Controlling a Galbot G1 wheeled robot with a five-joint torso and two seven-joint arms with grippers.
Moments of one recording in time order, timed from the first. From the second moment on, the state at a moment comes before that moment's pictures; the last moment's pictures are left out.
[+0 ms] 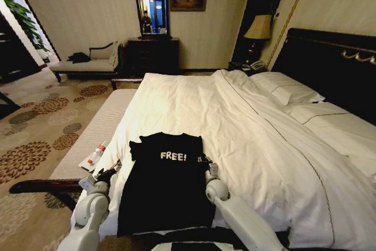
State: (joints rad) left arm 1.45 -1.29 -0.72 -1.93 -0.77 0.35 -0.36; right arm -1.02 1.18 -0.07 1.55 0.53 -0.07 0.46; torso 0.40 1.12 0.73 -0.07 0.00
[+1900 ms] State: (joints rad) left arm 1.46 -1.30 -0.73 -1.94 -0.77 0.34 -0.36; right arm -1.10 1.22 0.01 1.61 0.53 0.02 0.44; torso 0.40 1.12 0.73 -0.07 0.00
